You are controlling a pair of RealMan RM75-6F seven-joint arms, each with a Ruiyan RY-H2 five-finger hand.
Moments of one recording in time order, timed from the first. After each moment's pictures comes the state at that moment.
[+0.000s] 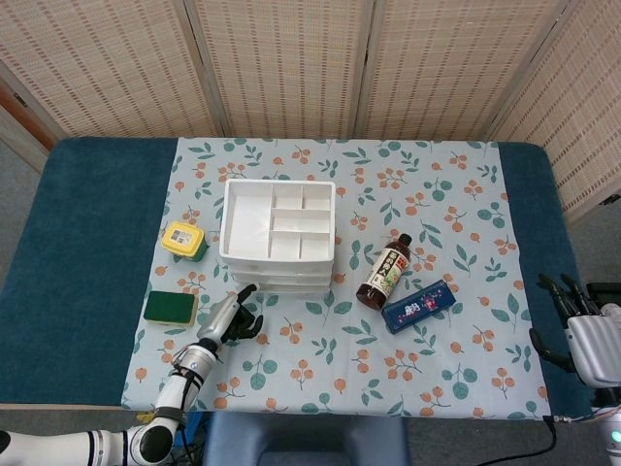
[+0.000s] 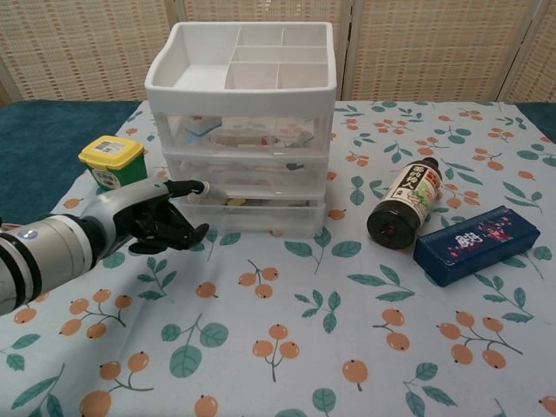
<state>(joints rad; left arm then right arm) -0.61 -1.69 -0.23 -1.63 0.90 0.97 -0.05 0.07 -1.08 0.04 -1.55 -1.56 1.49 0.21</state>
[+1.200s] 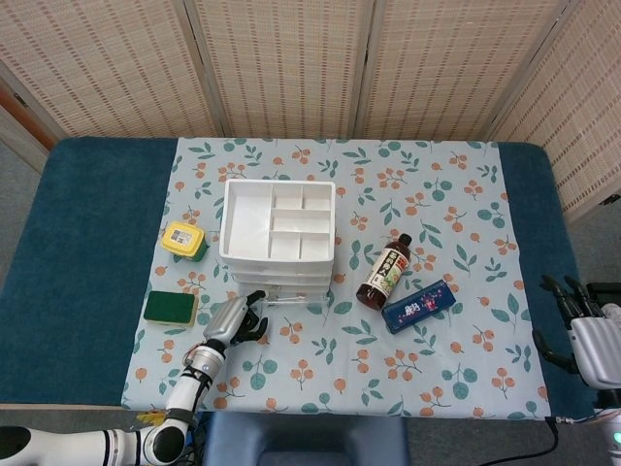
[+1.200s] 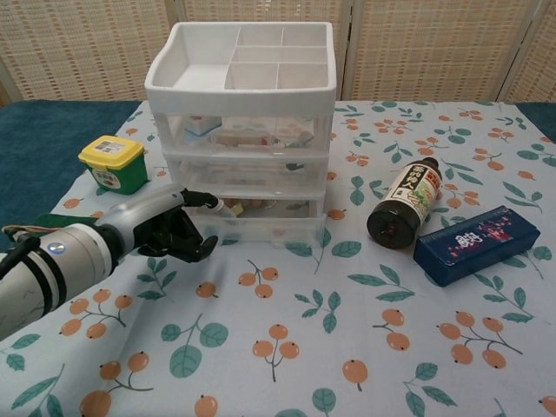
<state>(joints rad) -0.64 -1.76 -0.21 -1.58 0.90 1.01 0.13 0.06 -1.09 0.04 -1.53 -1.55 1.49 0.23</state>
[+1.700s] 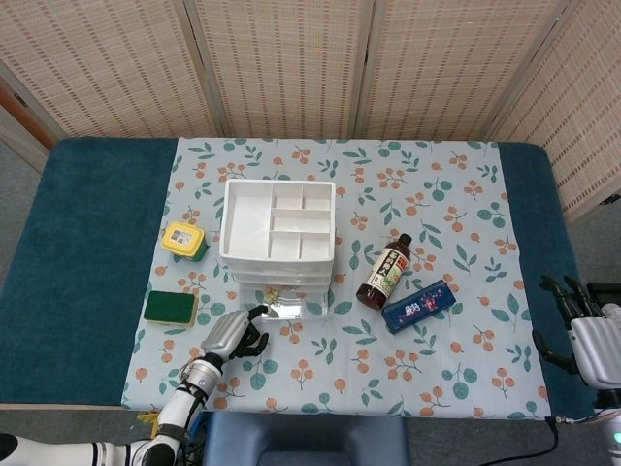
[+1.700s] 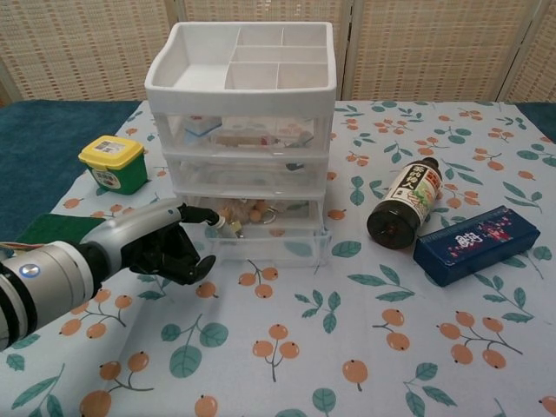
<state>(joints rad) -0.60 -1.71 -0.15 -1.68 0.96 1.03 0.15 0.06 -1.09 0.04 -1.53 -1.55 1.50 0.23</state>
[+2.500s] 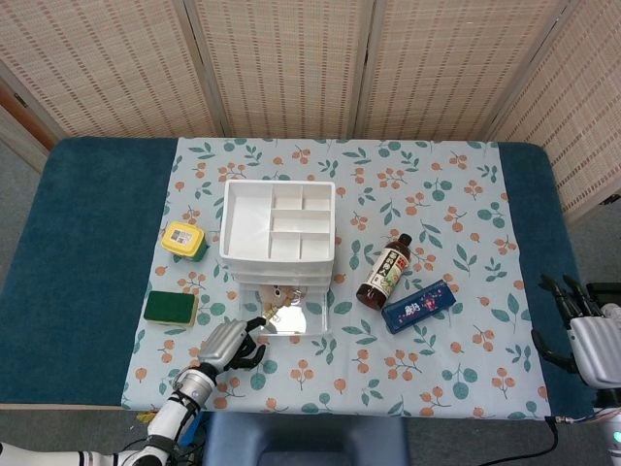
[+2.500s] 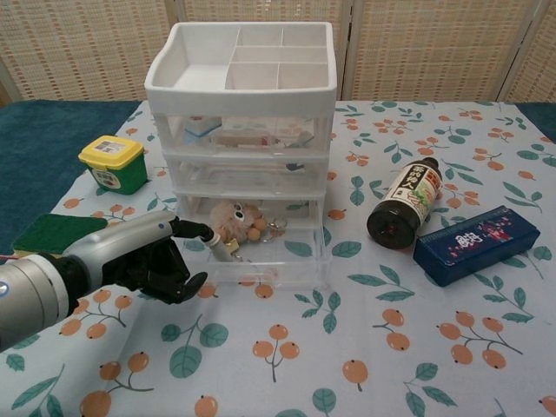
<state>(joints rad) -0.57 -1.66 -0.10 -1.74 1.00 1.02 0.18 0.06 -1.09 0.04 -1.52 -1.55 1.49 0.24</state>
